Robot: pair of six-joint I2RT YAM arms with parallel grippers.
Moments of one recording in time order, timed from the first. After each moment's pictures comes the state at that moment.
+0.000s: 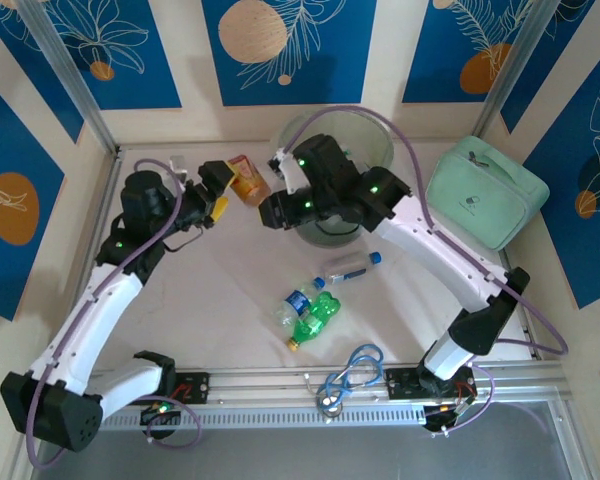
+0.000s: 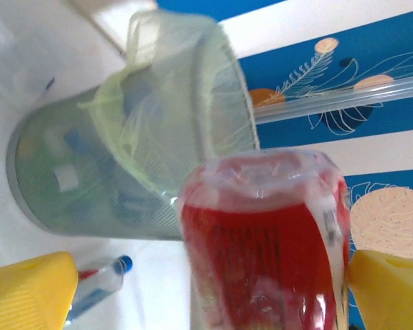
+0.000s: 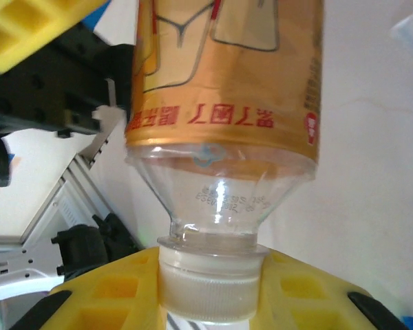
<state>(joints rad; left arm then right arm) -0.28 1.04 1.06 -0.26 0.44 -1.14 0.83 1.60 1.87 -0.97 -0.26 0.42</state>
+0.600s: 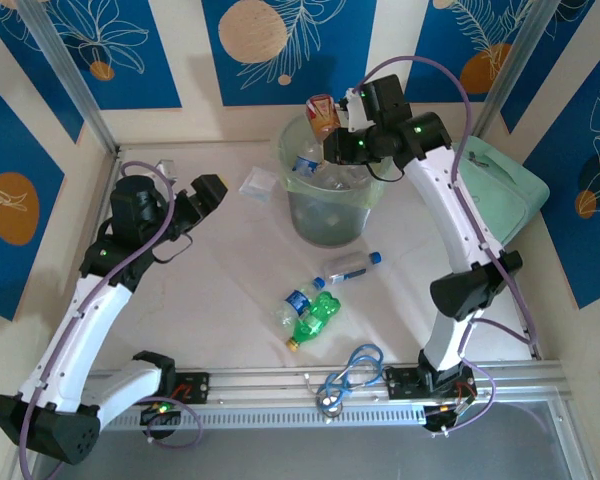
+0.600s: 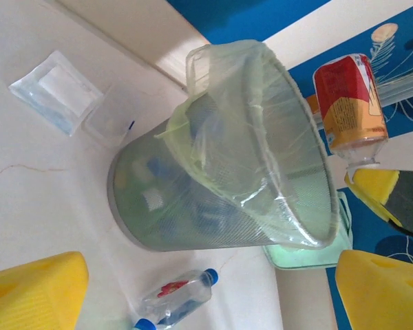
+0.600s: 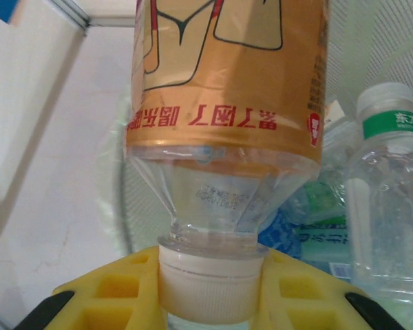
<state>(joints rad) -0.28 0.98 1.09 -0.47 0.31 -0.88 0.42 1.81 2.20 -1.19 -0.22 0.29</state>
